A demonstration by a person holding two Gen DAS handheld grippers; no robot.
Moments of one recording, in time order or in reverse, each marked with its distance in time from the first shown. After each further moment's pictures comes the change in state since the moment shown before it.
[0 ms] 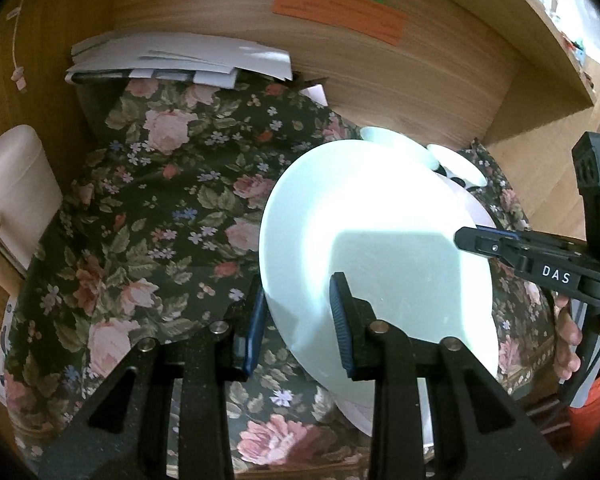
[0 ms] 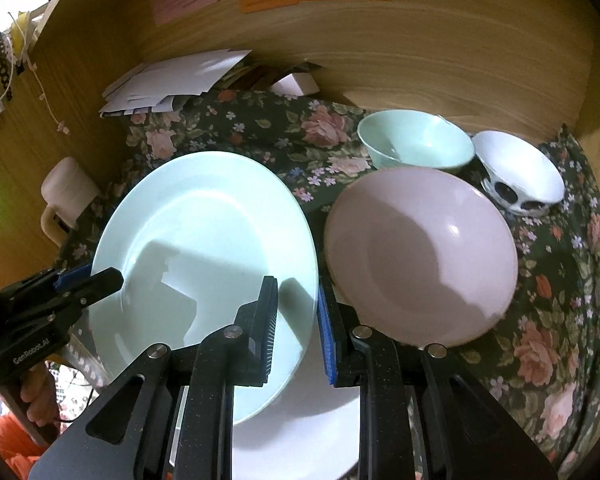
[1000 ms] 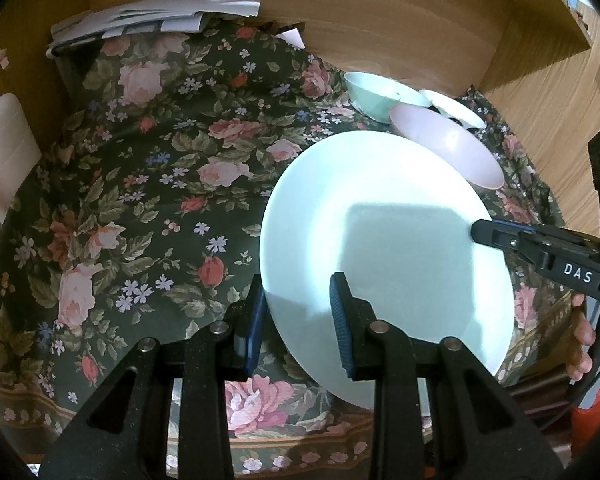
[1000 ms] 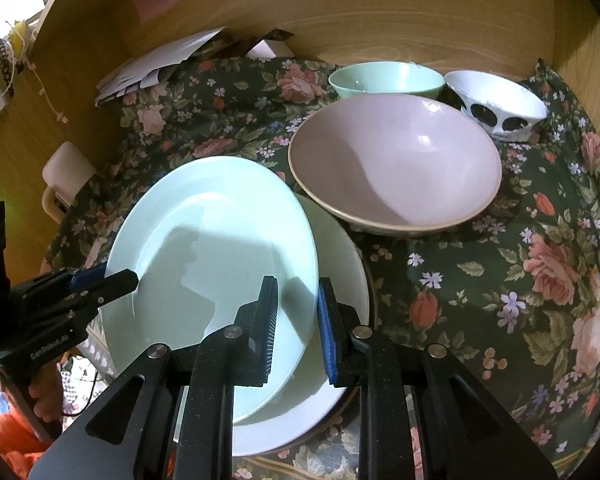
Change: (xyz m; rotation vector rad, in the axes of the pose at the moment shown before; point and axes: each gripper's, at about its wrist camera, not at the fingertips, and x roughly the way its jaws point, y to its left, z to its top) left arm 0.016 -0.024 -0.034 0.064 0.109 0.036; right arm 0.000 -0.021 -0.055 0.089 0.013 0.031
